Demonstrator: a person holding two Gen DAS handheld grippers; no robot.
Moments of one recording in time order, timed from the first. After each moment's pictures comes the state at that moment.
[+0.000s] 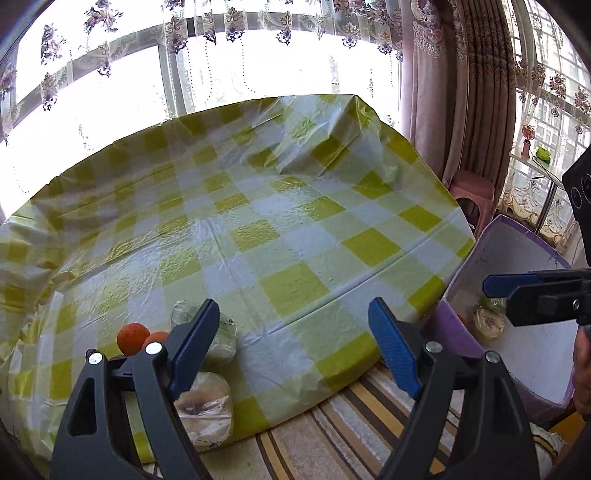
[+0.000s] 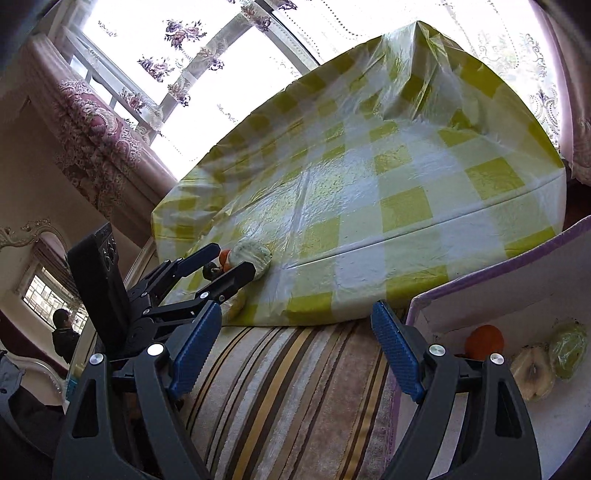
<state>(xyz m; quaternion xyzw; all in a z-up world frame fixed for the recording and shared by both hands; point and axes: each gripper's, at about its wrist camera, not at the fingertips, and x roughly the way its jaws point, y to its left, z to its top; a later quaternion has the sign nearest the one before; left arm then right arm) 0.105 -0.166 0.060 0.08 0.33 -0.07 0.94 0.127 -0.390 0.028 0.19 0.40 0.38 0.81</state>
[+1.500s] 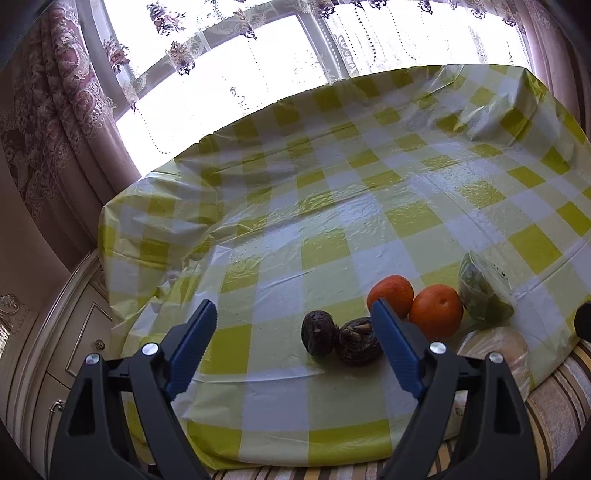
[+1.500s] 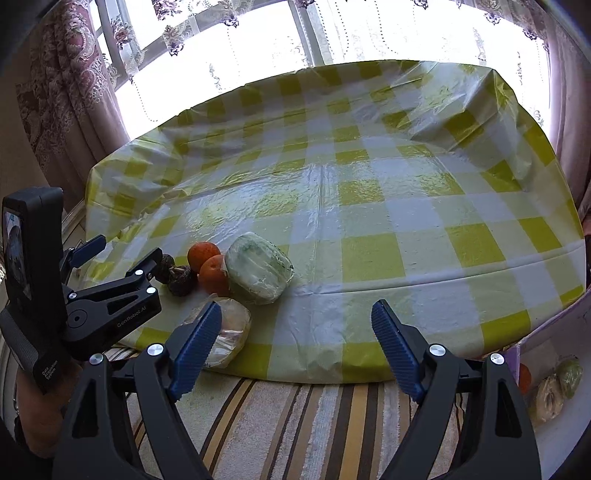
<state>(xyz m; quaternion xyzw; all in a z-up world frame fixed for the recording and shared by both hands) 0.098 -0.017 0.054 0.13 0.34 0.21 0.91 0.128 -0.225 0.026 0.04 0.37 0.26 0.89</state>
